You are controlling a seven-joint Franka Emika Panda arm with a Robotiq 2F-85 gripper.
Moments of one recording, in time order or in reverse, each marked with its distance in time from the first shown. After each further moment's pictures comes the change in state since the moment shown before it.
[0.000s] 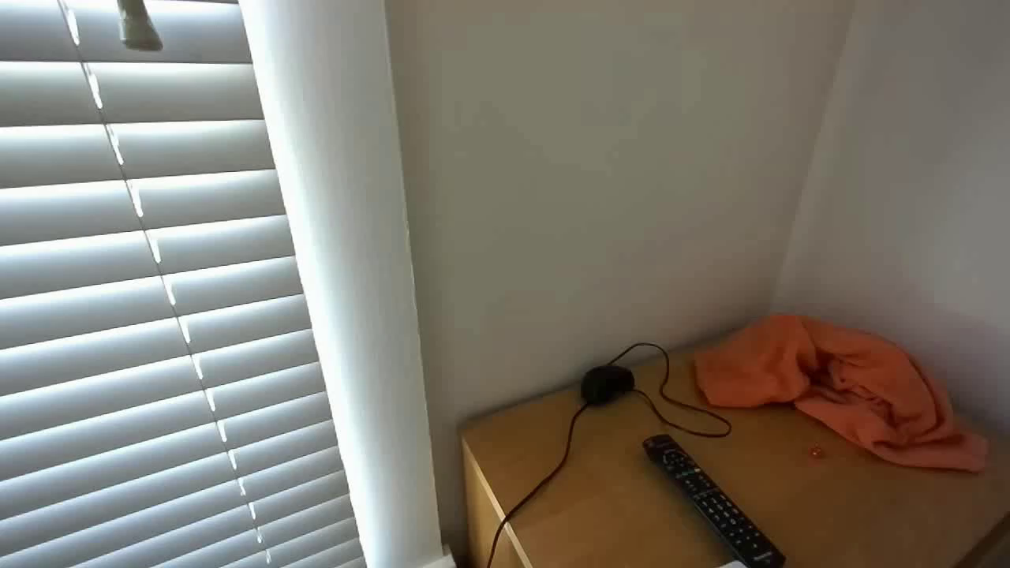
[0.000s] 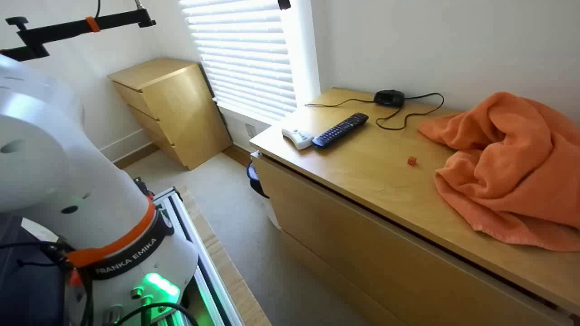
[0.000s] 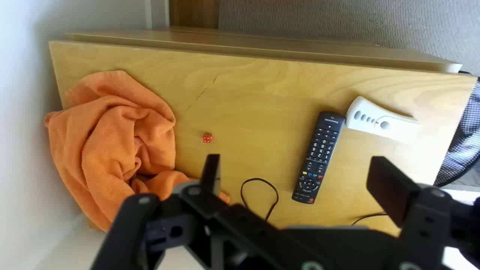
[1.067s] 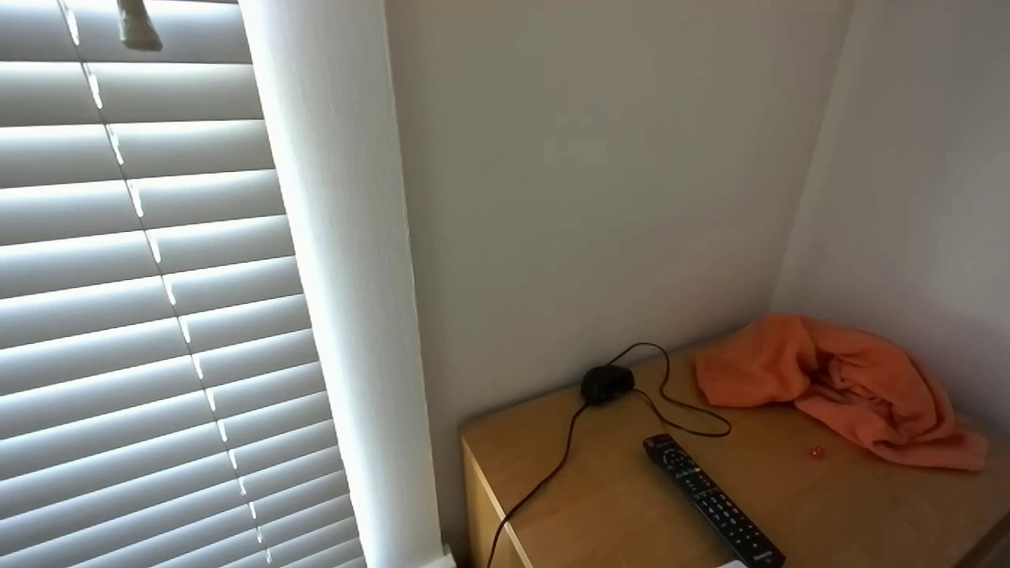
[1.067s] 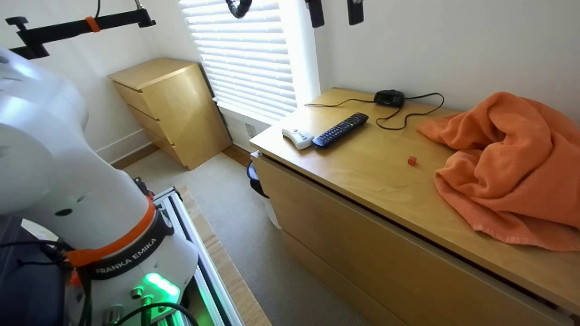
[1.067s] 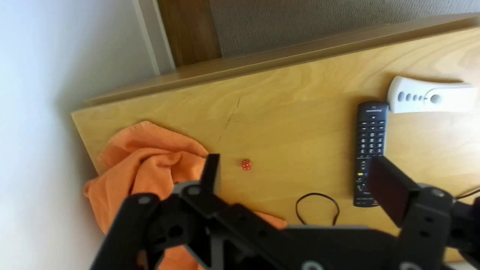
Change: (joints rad) arm -0.084 0.152 -0.031 0.053 -0.002 0.020 0.194
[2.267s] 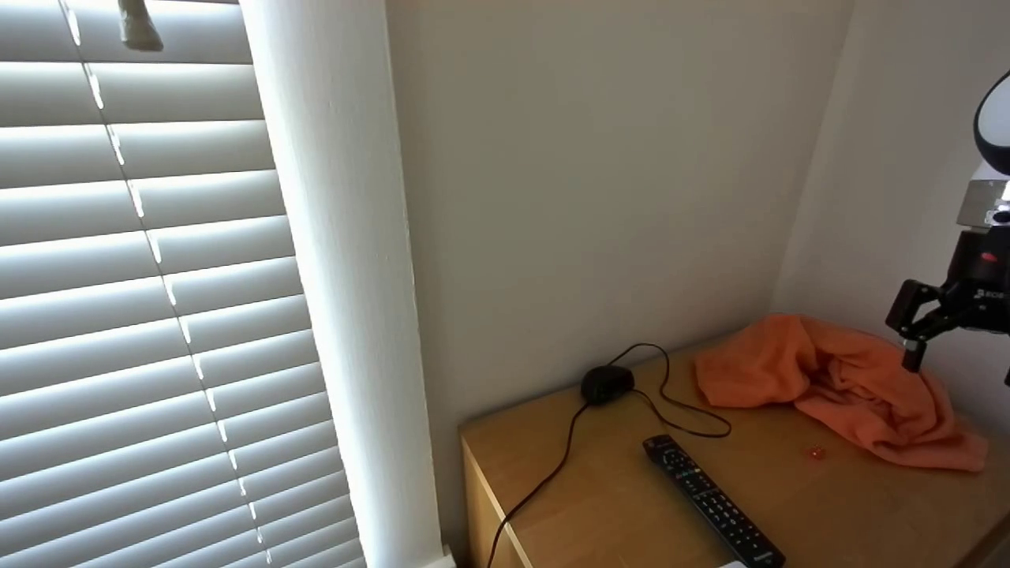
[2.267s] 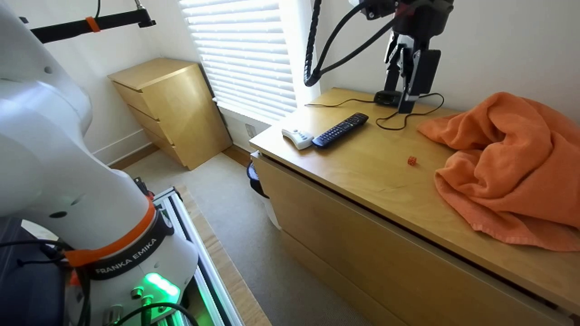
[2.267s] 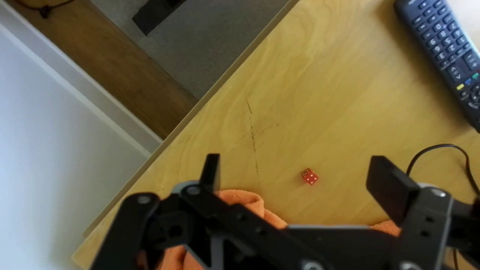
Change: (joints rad) arm -0.082 0.518 -0.107 0.219 0.222 0.119 0.305
